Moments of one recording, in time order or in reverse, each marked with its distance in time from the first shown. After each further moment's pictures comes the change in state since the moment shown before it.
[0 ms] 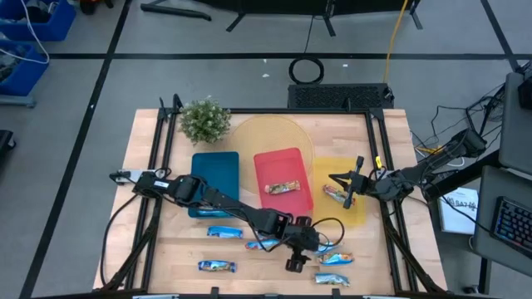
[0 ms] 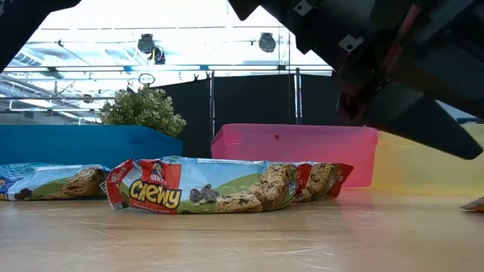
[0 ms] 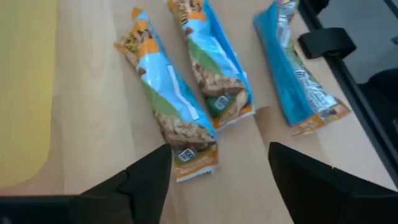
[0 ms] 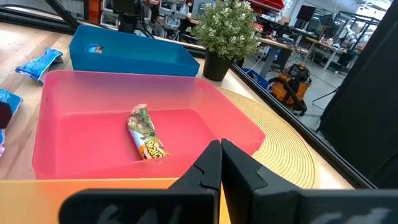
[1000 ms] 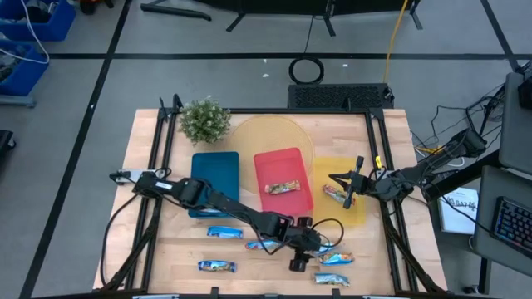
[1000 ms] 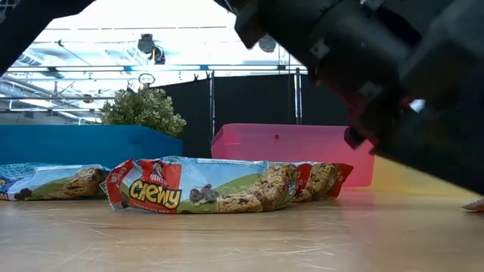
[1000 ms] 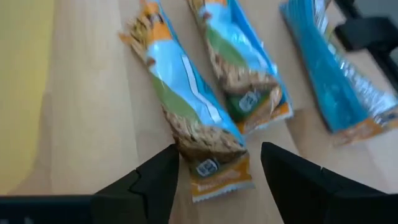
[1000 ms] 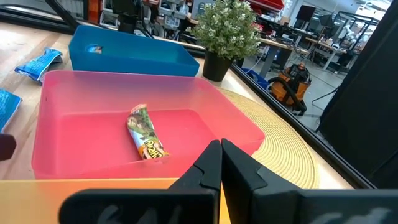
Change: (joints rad) left arm -0.006 0.068 0.000 0.096 -0.049 0.009; right arm 0.000 0.000 0.000 0.000 0.002 -0.001
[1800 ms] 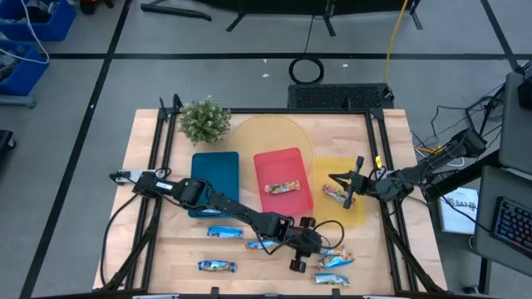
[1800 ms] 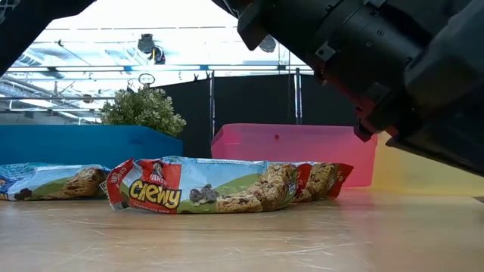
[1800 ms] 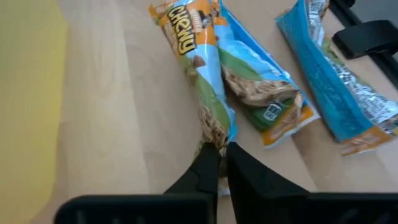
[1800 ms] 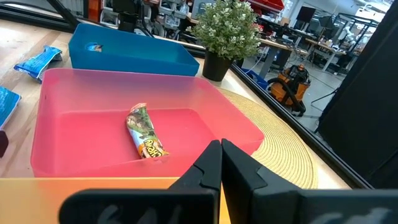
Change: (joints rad) left arm 0.002 0.007 0.000 0.041 -0.032 0.085; right arm 0.000 0.000 -0.001 0.000 0.000 -0.011
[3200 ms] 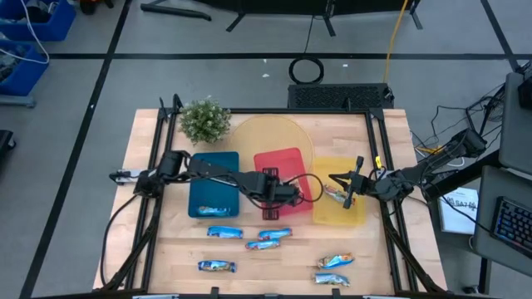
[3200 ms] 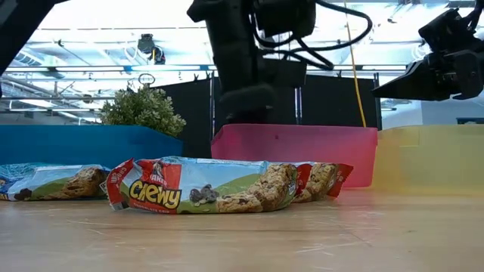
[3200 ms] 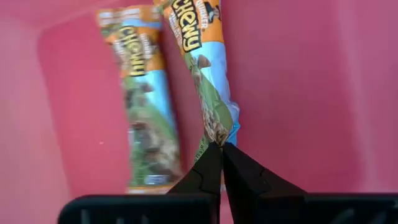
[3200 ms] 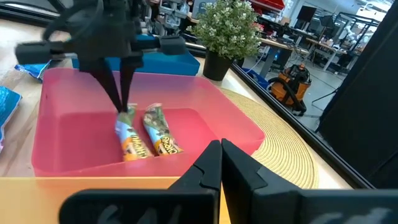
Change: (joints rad) left arm 0.197 -0.340 -0.292 -0.626 -0.248 -0.029; right arm 0.000 0.001 0.000 -0.001 -0.002 0.004
